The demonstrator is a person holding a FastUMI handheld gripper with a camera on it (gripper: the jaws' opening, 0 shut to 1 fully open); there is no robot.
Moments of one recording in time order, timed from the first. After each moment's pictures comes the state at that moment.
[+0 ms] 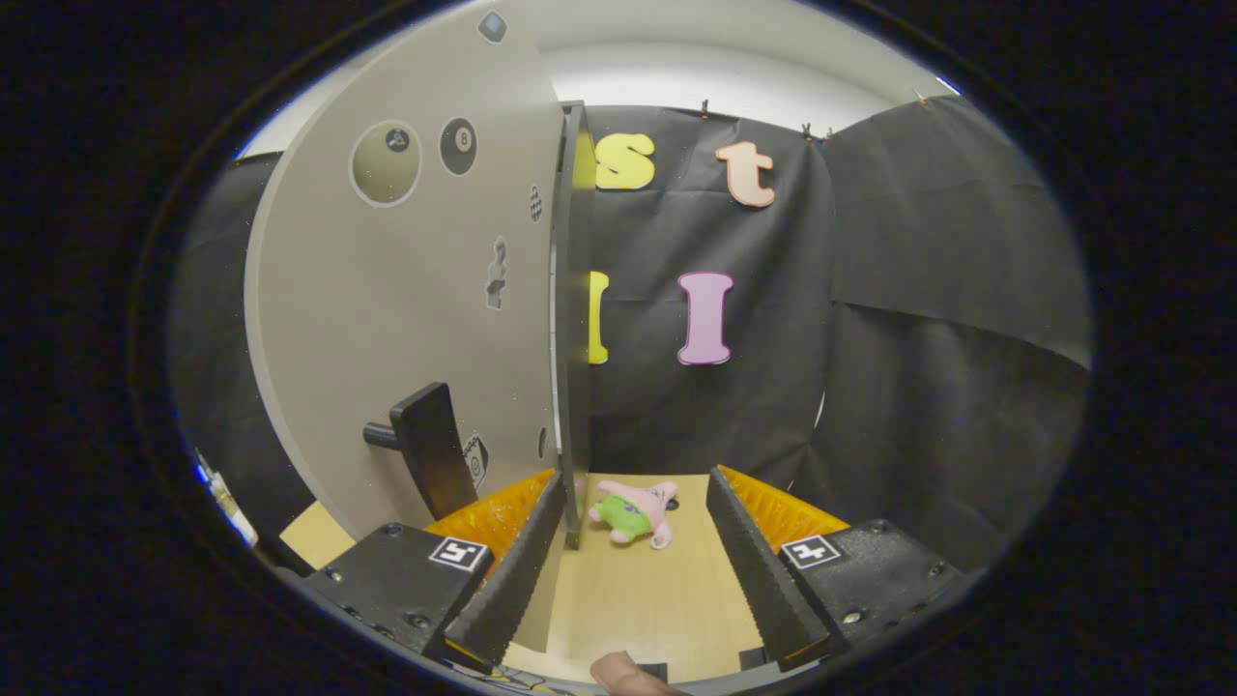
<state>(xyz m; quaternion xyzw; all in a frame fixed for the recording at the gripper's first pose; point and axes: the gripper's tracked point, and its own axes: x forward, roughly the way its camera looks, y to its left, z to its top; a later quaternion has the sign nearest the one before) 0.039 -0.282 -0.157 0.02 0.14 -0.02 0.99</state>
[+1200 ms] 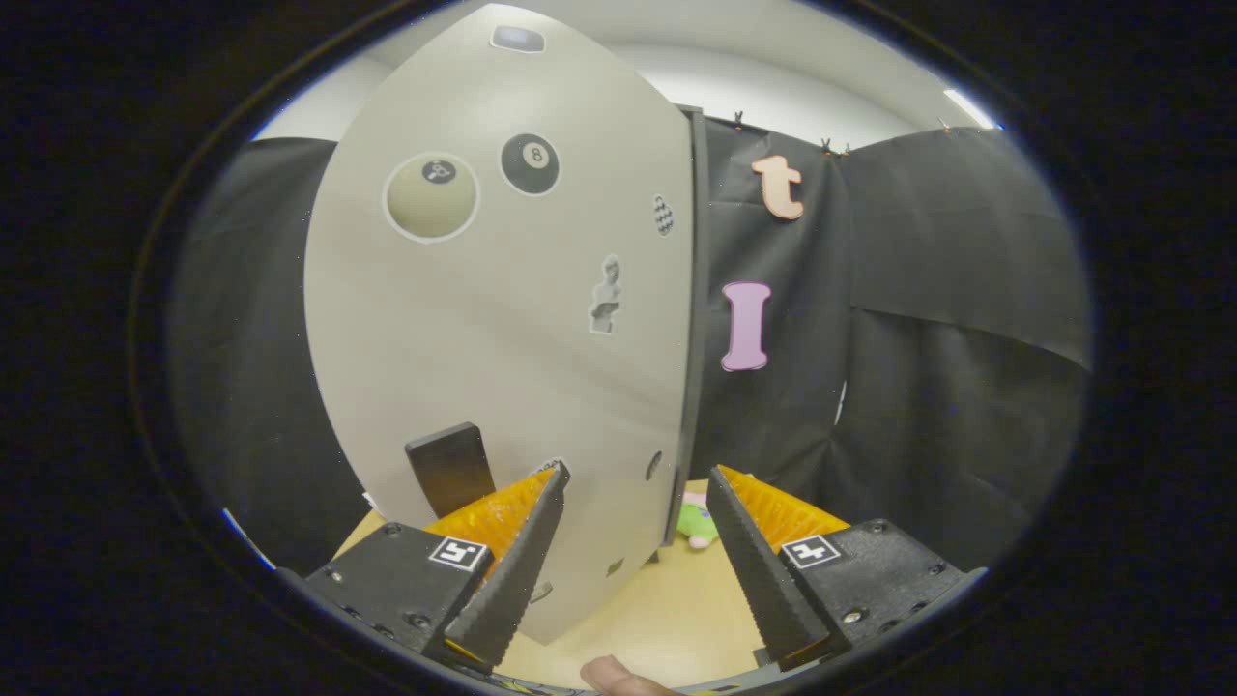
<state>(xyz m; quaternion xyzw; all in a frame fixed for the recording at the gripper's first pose) 0.088 -0.060 -0.126 0.02 0.13 -0.05 0.99</state>
